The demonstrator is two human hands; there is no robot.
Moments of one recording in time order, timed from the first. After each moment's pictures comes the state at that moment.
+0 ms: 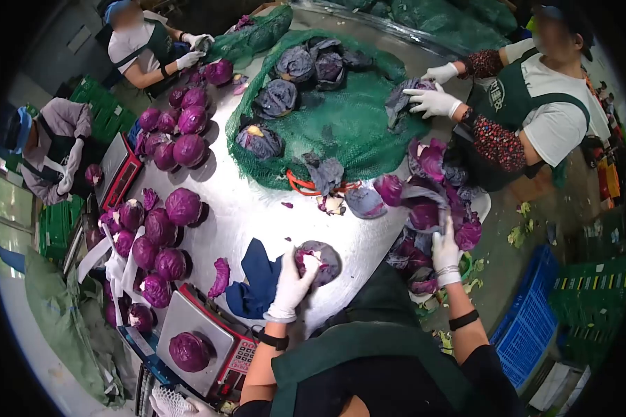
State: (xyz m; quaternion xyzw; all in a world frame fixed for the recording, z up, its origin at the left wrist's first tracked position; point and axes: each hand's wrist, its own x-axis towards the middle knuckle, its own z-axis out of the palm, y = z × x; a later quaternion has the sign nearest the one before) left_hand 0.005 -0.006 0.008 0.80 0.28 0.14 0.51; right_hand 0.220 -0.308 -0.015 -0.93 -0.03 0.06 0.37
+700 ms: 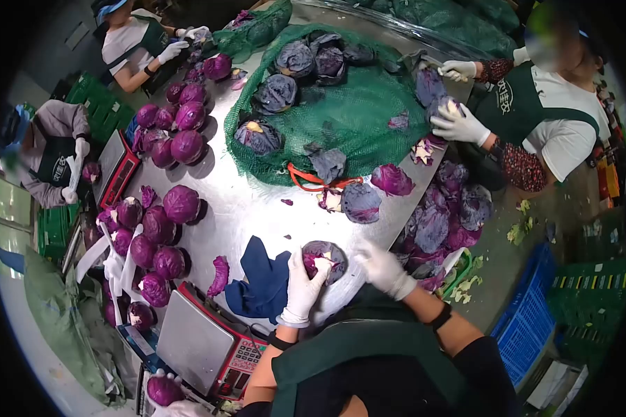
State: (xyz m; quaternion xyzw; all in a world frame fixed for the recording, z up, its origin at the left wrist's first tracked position) left_hand 0.006 -0.029 0.007 0.83 0.29 0.14 0.46; right_hand 0.151 -0.191 -0.004 -0.78 -0.42 0.14 0.44
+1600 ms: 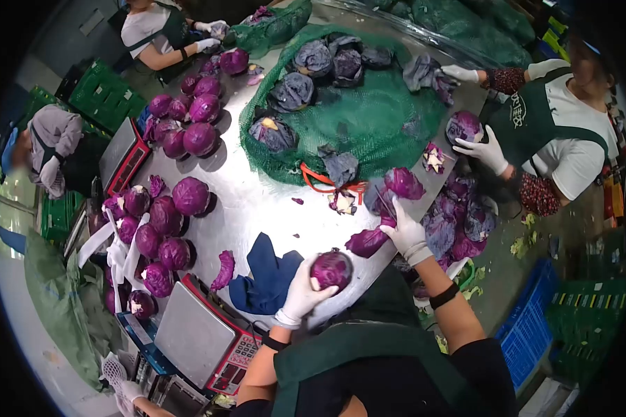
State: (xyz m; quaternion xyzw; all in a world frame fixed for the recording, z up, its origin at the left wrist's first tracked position) left_hand -0.013 -0.015 0.010 0.80 0.21 0.08 0.55; right_hand 0.232 -0.182 -0.004 -0.94 -0.27 0.12 0.19
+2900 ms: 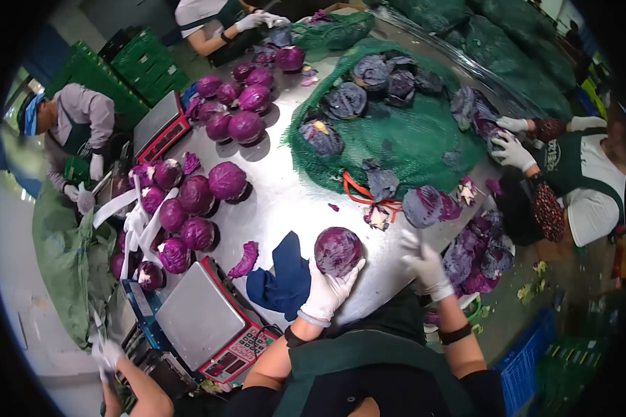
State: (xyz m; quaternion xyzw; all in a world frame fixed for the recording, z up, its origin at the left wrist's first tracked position) left_hand 0.020 -0.015 0.017 -0.08 0.24 0.15 0.96; right_hand 0.210 -0.186 0.017 -0.73 -0.24 0.35 0.53
